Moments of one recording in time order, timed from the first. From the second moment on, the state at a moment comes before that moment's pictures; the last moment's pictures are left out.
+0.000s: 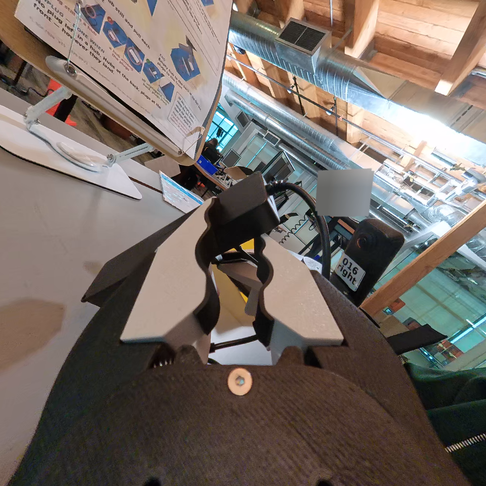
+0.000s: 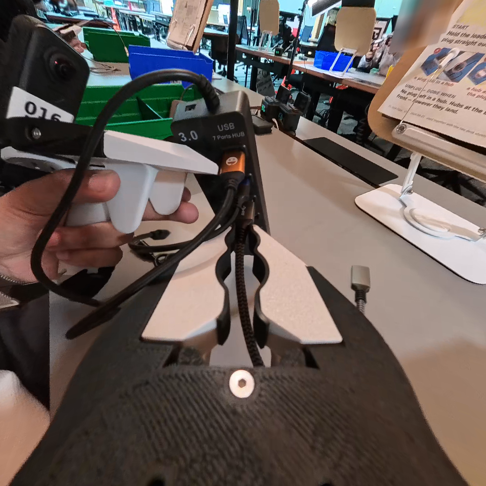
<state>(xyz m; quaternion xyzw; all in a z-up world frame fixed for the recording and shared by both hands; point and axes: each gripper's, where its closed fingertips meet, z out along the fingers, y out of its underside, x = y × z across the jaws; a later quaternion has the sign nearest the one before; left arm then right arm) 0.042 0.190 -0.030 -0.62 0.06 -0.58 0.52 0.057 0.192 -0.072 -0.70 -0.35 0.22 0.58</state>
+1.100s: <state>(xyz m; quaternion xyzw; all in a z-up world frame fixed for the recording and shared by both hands) 0.043 0.210 -0.073 -0.68 0.25 -0.29 0.63 0.052 0.177 -0.047 -0.67 -0.28 0.41 0.55</state>
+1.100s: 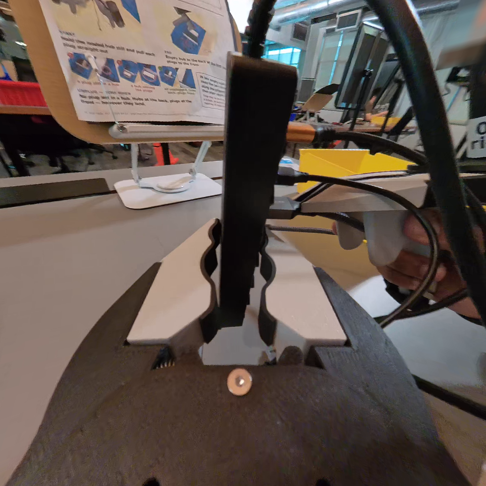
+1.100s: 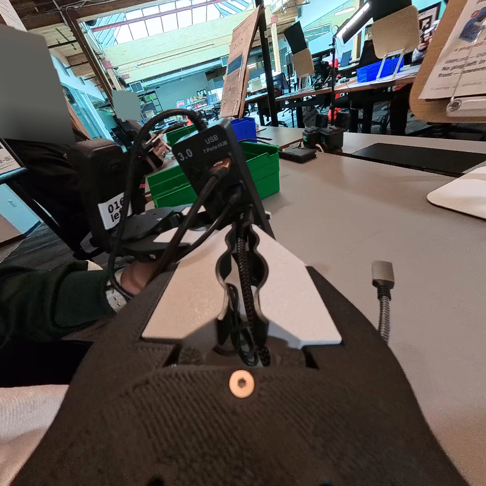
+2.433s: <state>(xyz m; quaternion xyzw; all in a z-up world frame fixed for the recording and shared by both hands) 0.022 0.223 -0.068 -0.70 0.19 -0.30 0.62 0.055 0.175 -0.029 -0.68 -0.27 0.39 0.57</state>
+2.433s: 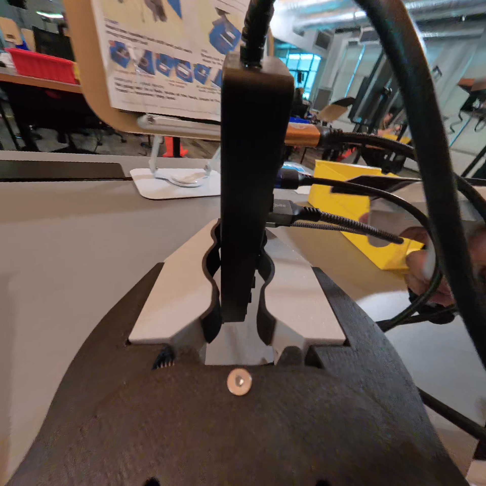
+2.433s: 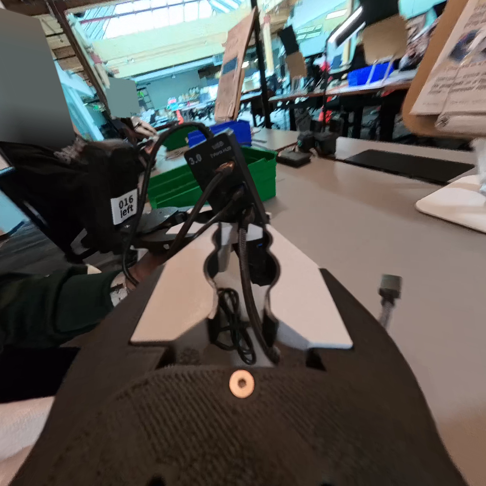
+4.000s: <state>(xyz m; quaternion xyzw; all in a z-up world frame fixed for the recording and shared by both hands) 0.110 0.237 -0.058 -0.64 0.09 -0.61 0.45 0.343 0.095 -0.075 -0.79 -0.13 -0.15 0.58</state>
